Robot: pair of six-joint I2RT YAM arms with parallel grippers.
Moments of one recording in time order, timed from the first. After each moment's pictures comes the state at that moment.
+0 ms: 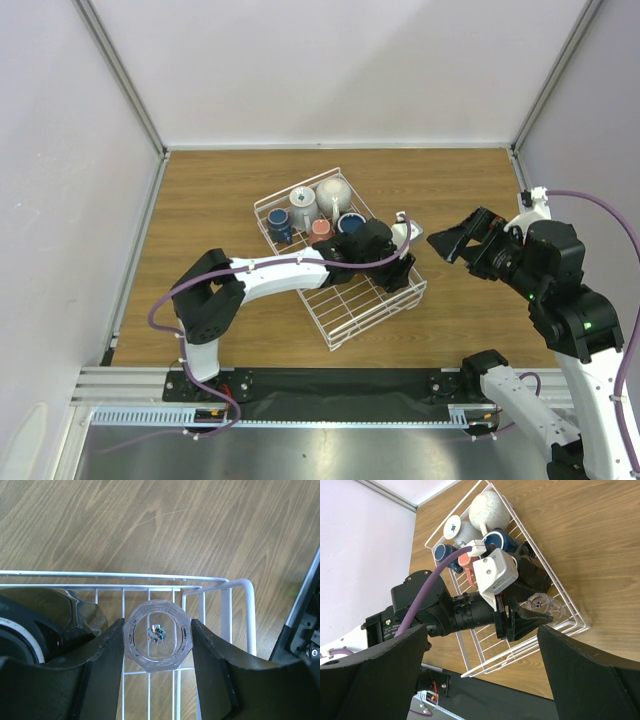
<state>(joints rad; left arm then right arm) -1.03 1.85 1.31 -0.08 0.16 -0.16 0.31 0.71 1.24 -0.92 -0.13 0.70</state>
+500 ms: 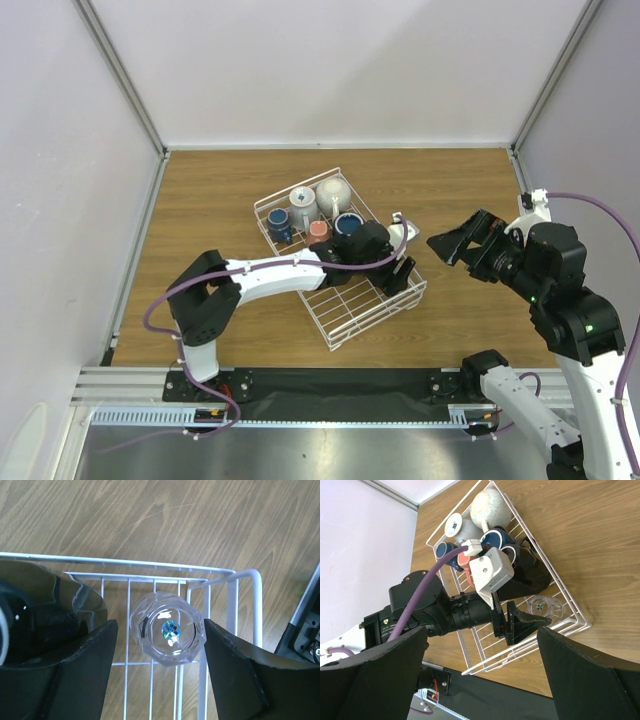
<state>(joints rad) -1.04 1.83 1.29 -0.09 0.12 -0.17 0.30 0.70 1.24 -0.94 -0.15 0.70</state>
